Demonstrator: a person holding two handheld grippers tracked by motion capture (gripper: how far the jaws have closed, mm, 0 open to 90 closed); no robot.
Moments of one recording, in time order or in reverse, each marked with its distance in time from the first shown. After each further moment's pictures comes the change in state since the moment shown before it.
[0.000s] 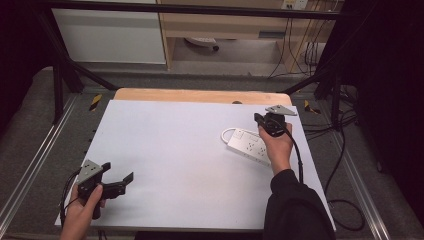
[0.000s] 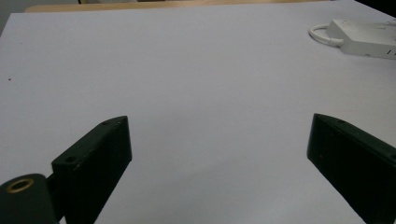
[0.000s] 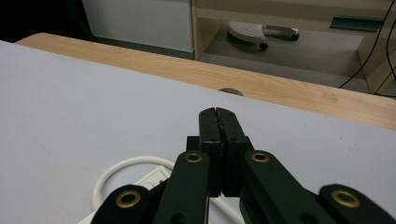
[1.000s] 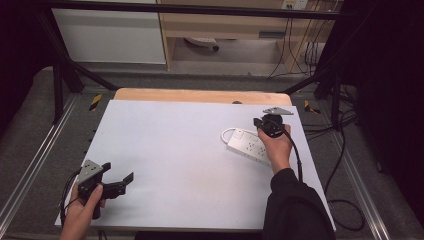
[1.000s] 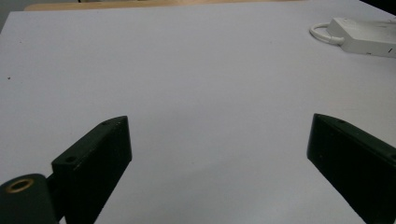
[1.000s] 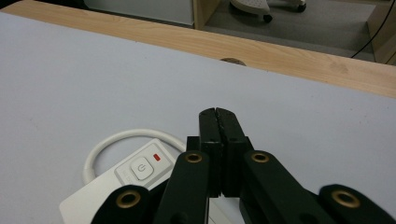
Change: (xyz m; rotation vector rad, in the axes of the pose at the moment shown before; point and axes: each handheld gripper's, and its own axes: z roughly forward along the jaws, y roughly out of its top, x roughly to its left) left arm 0.000 0.000 0.001 0.006 0.002 0.004; right arm -0.003 -0.009 0.010 0.112 0.002 0.003
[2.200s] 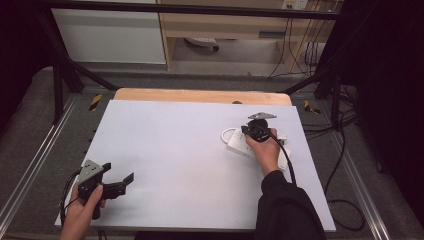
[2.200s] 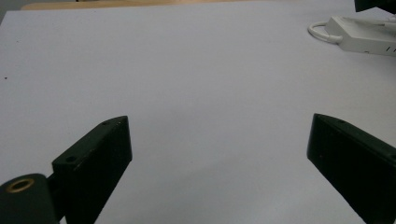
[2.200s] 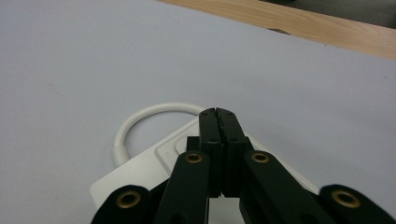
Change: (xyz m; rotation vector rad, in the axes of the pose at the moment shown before) left arm 0.000 0.000 0.000 0.003 -0.009 0.002; right arm 0.031 -0.013 0.026 0.094 0.057 -0.049
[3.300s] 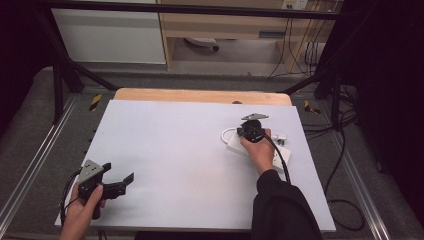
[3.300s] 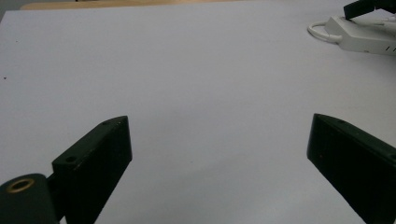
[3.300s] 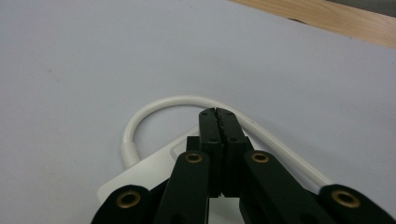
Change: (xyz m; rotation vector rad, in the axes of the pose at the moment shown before) left arm 0.000 0.000 0.000 0.002 -0.002 0.002; right arm 0.012 0.000 0.013 0.044 -0.001 -0.036
